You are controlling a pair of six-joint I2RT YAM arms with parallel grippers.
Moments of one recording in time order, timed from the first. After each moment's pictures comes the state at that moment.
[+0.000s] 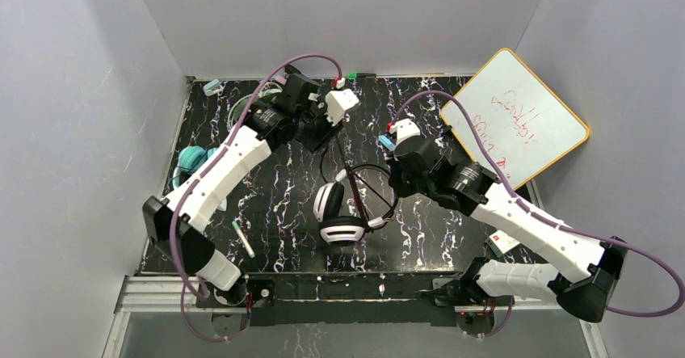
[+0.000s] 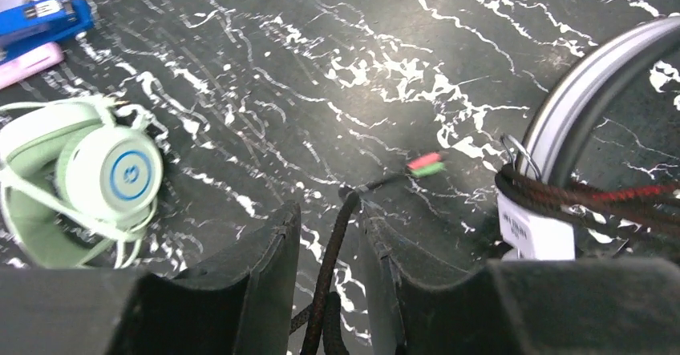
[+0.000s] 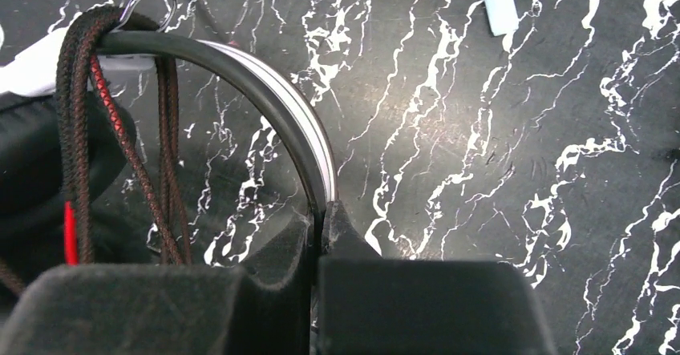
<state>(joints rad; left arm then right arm) -0.64 1.51 1.62 -0.91 0.10 0.38 0.93 1.13 1.14 -0.79 0.29 0.39</state>
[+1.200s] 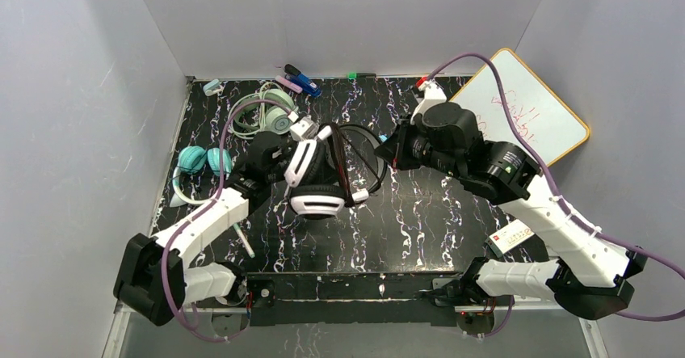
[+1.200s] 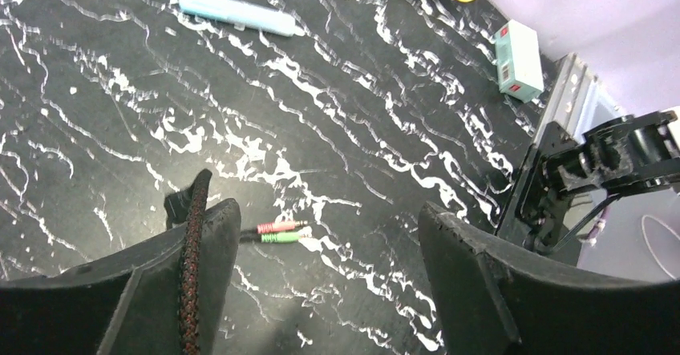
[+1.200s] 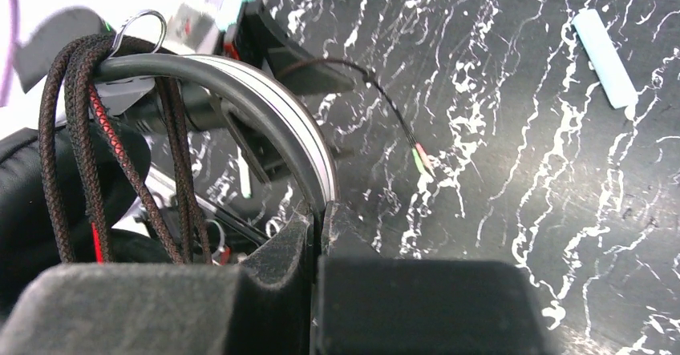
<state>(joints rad) -0.50 1.21 0.75 0.08 0.55 -0.21 0.94 1.13 1.50 -0.85 0.15 0.63</state>
